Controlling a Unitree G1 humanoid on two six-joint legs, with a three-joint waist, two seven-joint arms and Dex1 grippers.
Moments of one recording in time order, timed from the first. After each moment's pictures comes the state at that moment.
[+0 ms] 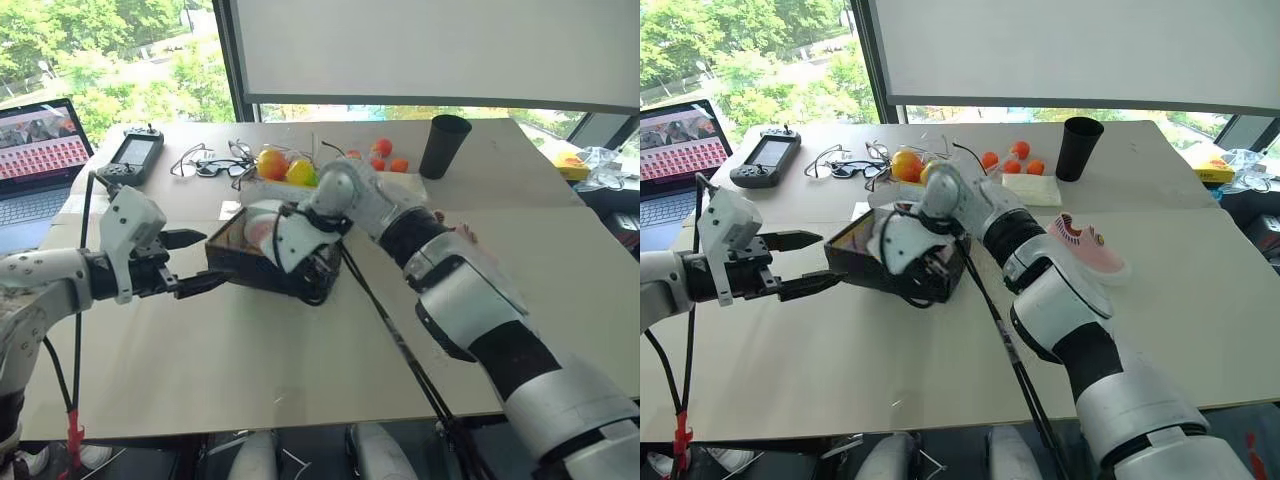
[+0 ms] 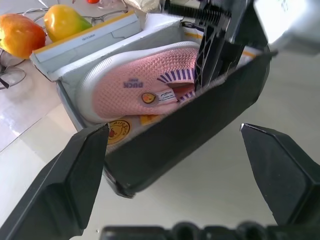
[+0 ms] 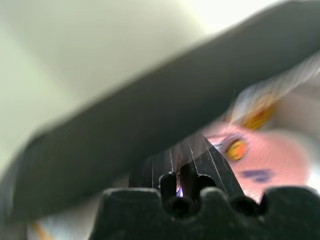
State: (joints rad) left arm -0.30 1.01 0.29 -0.41 -0.69 0.87 -0.87; right arm -1.45 -0.11 0.52 0.94 -0.32 -0.33 1.45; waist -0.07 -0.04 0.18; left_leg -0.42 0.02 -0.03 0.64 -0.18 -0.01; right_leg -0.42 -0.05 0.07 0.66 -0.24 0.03
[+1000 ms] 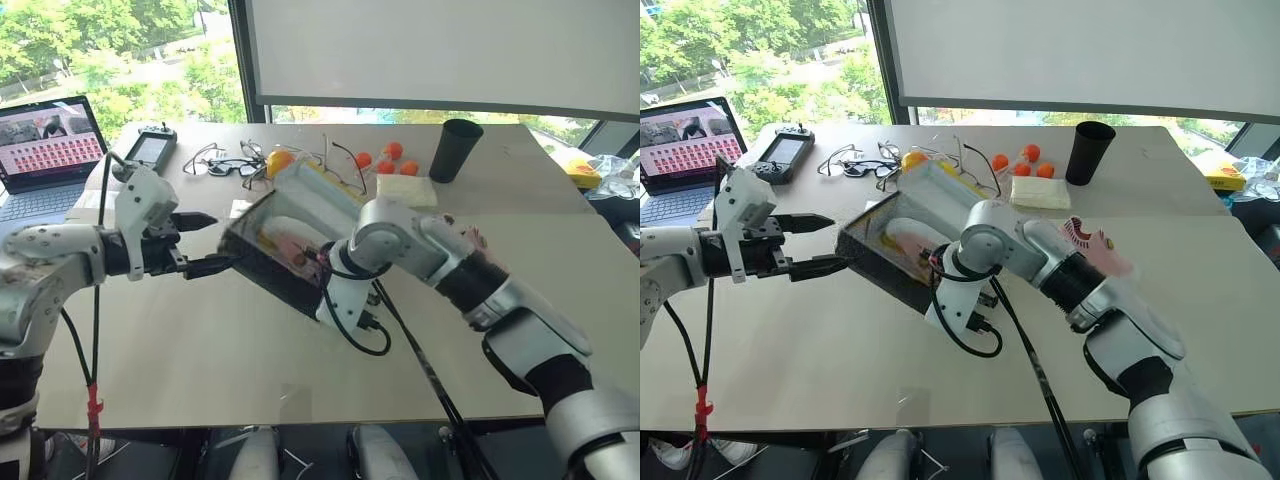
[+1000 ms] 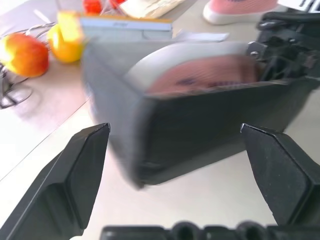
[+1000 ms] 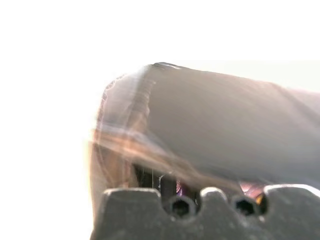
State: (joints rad) left arm -0.48 1.00 0.17 -0.25 -0.60 0.80 -0.93; right arm -1.15 -0.45 0.75 0.36 -0.44 -0.56 1.40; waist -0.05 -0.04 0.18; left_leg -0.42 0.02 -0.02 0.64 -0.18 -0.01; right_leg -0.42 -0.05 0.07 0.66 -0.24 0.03
